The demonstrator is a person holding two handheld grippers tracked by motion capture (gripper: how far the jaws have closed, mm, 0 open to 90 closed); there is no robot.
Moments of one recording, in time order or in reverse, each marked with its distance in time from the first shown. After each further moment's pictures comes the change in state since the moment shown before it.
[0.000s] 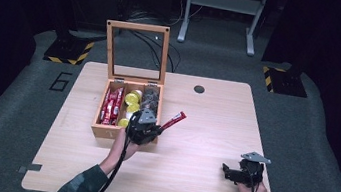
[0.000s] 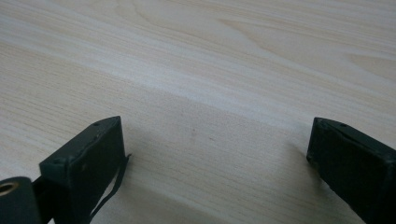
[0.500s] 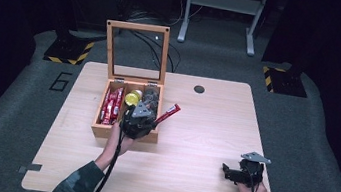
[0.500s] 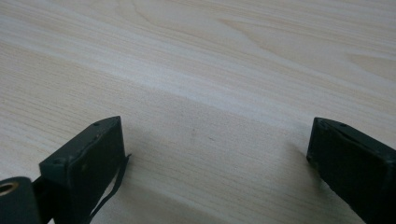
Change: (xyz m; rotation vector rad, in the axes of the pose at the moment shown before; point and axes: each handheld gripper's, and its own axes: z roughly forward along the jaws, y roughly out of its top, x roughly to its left) left arm 0.015 0.006 -0.015 -0.024 0.048 -0.025; right arm 0.000 0.000 0.000 0.000 0.000 0.000
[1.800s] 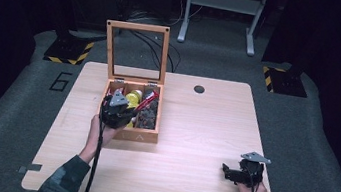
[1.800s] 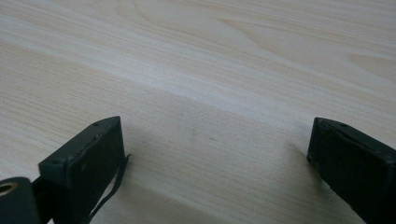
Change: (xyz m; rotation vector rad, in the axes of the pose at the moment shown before) left arm 0.051 -0.008 -0.034 -0.030 0.117 -0.079; right arm 0.000 0.000 0.000 0.000 0.002 0.000
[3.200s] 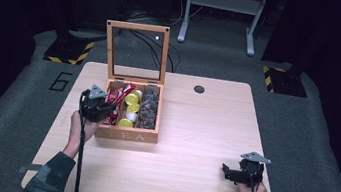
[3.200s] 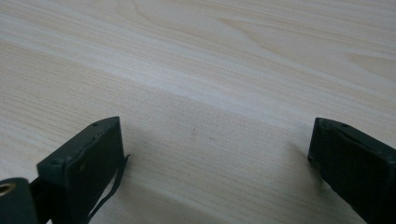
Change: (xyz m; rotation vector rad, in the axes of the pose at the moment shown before) left arm 0.053 -0.017 -0.023 0.020 0.134 -0.083; right arm 0.000 0.000 0.000 0.002 0.000 -0.001
